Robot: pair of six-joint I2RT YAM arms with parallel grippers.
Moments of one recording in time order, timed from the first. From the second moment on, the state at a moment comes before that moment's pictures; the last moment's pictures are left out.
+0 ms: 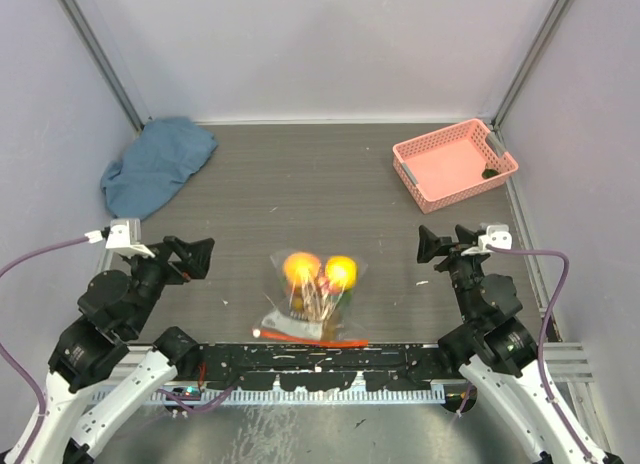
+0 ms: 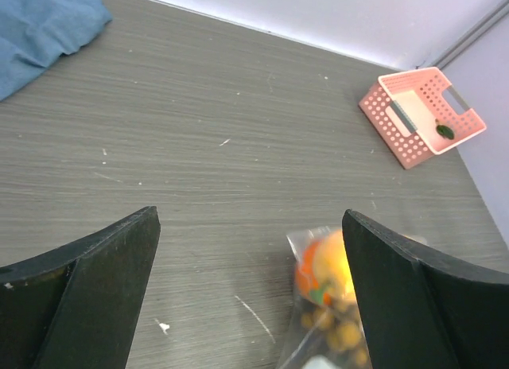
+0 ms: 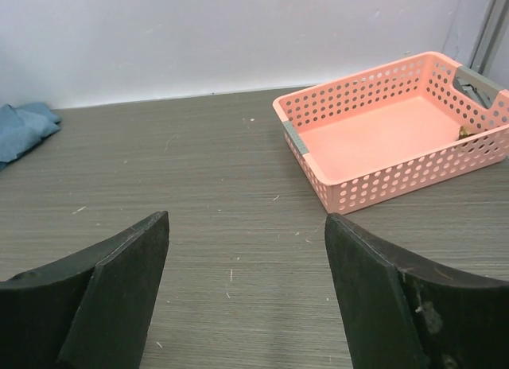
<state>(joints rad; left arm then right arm) -0.62 0.29 0.83 -0.68 -0.37 -0.49 0.52 0.17 0.44 -0.21 0.41 0.17</state>
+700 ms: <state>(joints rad) -0.62 0.14 0.79 -0.72 -0.46 -0.40 0.52 0.15 0.44 -0.21 0.48 0.16</state>
